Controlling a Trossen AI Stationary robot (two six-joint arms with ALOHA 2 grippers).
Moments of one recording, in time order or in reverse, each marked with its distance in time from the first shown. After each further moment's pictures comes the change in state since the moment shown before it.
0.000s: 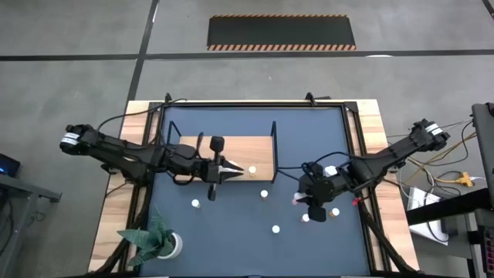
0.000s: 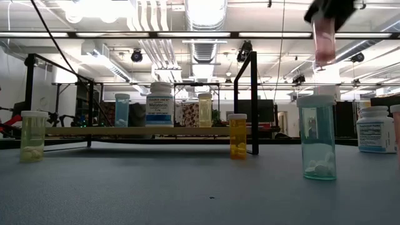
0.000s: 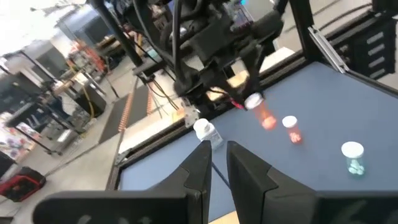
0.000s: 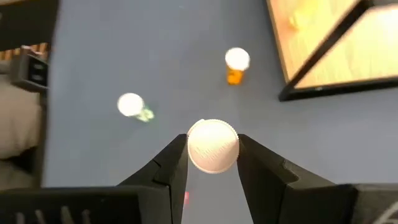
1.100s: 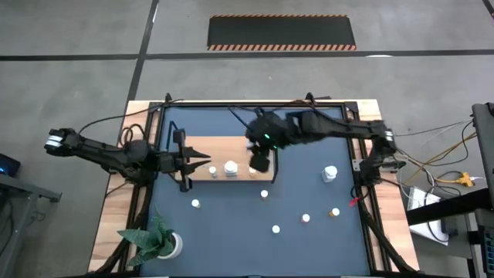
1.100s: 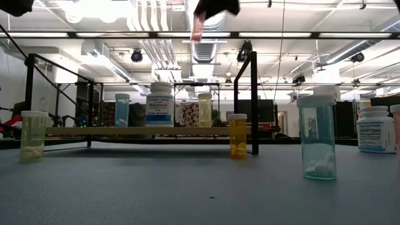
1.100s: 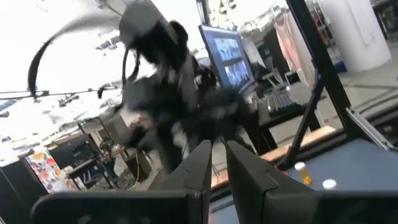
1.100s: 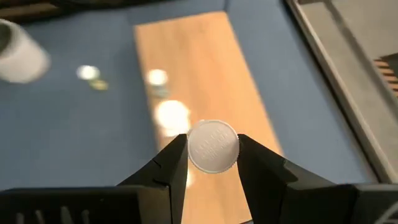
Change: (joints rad) left arm 0.000 -0.442 -0.453 0.448 -0.020 0.046; right arm -0.468 0.579 0.946 -0.299 0.003 -0.355
